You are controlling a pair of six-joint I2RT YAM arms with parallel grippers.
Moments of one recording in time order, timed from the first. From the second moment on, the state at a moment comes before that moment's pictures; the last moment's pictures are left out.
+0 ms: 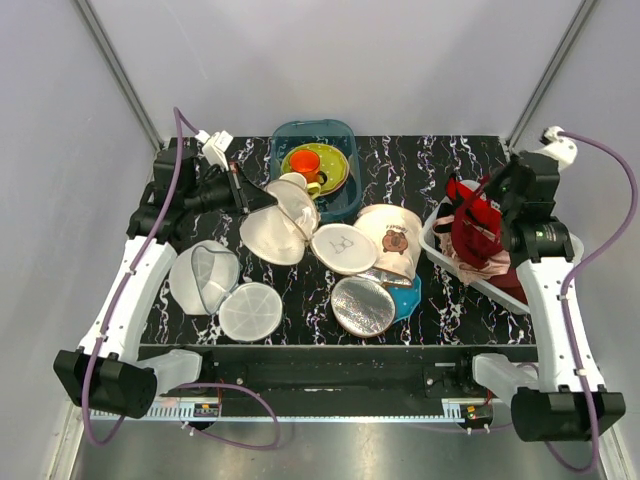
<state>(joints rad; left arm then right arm) -0.18 1.17 1.24 -0.49 0.74 -0.50 0.08 1.05 1.24 -0.42 0.30 0.44</state>
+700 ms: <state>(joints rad) -0.16 1.18 1.25 -0.53 0.73 -0.49 -0.15 0.99 1.11 -0.45 0.35 0.54</state>
